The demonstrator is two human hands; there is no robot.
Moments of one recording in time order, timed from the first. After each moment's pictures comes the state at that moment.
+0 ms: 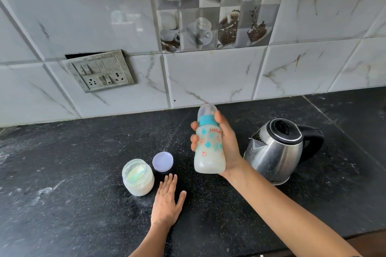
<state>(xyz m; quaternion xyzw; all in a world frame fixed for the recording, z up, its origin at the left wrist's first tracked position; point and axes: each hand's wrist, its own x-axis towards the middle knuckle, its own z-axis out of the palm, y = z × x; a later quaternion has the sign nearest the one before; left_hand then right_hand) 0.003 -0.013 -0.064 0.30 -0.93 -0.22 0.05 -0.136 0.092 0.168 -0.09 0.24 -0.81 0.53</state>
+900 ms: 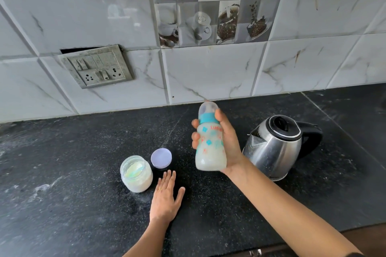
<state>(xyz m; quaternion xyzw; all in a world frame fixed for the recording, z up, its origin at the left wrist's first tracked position) 0.003 -0.013 -0.066 0.31 -0.93 -0.22 0.05 -0.141 0.093 0.157 -0.14 0.22 -0.80 0.54</state>
